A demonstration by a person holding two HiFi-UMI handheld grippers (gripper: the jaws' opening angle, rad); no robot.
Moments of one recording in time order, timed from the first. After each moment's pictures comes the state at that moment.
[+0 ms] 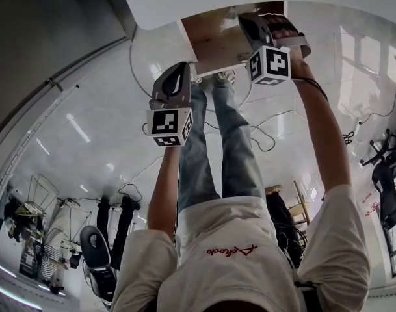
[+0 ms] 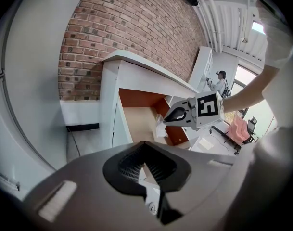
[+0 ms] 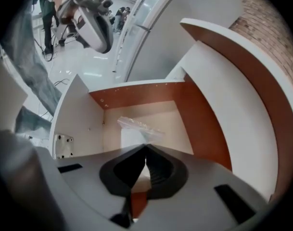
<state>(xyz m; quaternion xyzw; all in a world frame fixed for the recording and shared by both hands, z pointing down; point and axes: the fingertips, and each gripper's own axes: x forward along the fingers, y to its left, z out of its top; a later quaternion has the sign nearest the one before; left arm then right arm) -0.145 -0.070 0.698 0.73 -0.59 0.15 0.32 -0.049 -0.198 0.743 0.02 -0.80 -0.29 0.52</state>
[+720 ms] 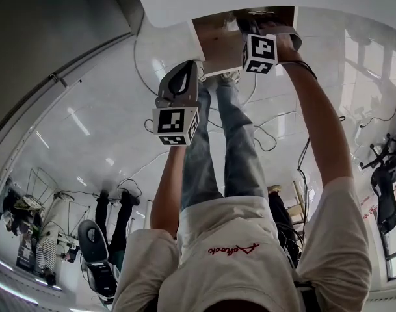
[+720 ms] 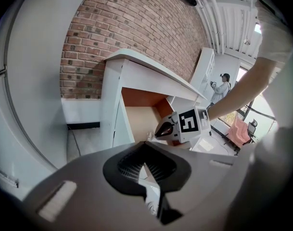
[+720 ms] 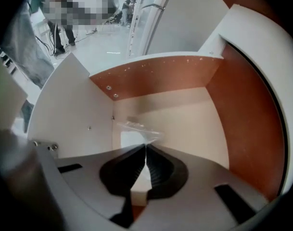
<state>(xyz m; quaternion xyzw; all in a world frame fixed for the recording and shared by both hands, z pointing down) -0.144 -0.072 0.700 0.72 -0.59 0.14 0.33 -0.057 -0.185 0.816 -0.07 -0.77 -0.25 0.59</state>
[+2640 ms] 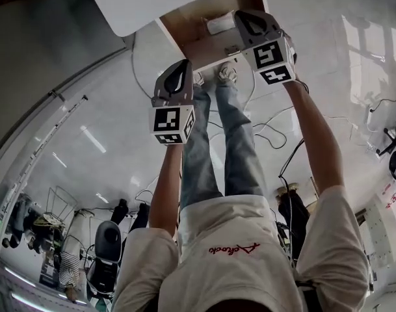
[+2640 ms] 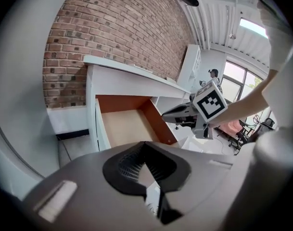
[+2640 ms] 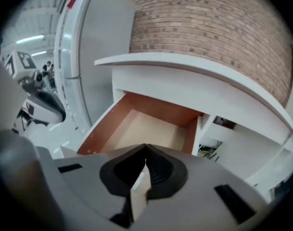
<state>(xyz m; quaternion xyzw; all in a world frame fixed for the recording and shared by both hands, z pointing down) -0.103 -0.085 0.680 0.77 -0.55 0.17 0.29 -0.005 -0.217 0.695 0.28 -0.89 0.04 0.37</state>
